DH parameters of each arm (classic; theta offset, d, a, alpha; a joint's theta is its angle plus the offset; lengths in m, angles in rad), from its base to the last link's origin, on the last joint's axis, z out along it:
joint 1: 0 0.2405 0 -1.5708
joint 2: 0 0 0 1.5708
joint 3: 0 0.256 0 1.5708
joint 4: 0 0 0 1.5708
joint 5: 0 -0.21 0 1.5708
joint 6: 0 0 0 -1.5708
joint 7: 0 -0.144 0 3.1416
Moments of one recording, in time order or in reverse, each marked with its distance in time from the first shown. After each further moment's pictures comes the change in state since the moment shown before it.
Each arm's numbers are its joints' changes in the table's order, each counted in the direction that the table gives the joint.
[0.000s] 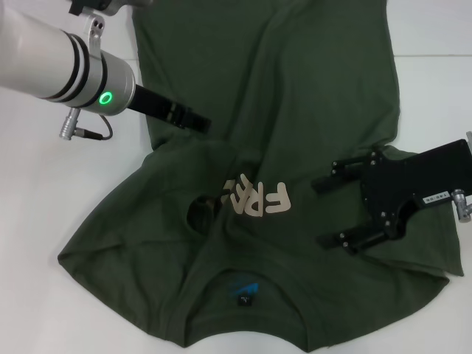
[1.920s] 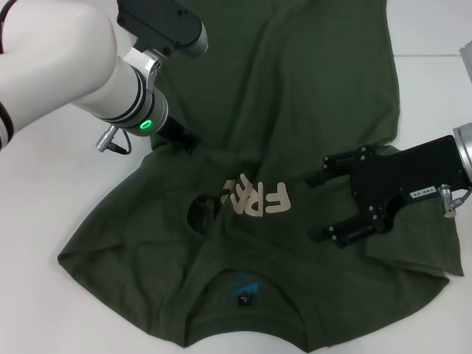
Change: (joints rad) left arm -0.189 -0.004 0.124 0.400 -0.178 -0.235 0.051; right arm 0.016 0.007 -0.015 -0.021 0.001 0.050 0.001
